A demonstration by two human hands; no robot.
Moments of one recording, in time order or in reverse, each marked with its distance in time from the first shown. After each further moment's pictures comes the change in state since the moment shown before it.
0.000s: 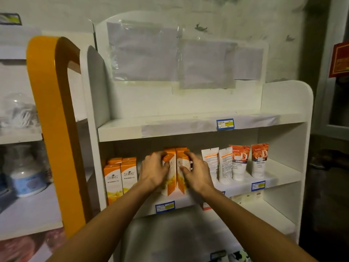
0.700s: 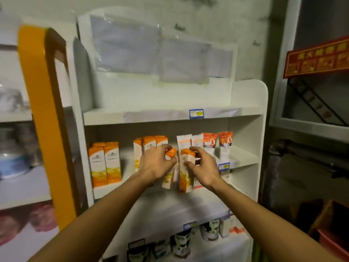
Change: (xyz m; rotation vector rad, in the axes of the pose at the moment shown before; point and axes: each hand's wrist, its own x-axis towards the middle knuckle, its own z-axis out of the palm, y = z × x) left_hand -0.072 0.076 0.001 0.114 -0.052 0.178; right_hand -0.086 0.015 -0.100 0.044 0.040 0.040
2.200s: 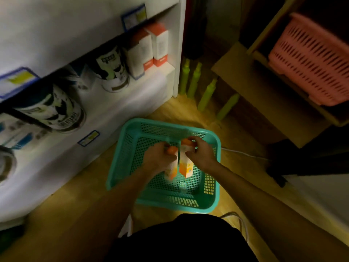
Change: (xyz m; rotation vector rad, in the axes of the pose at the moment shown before) left_hand -0.283 0.062 0.592 -0.264 -1.136 -0.276; right_hand -0.343 0.516 -0.004 -0.271 -0.182 0.989
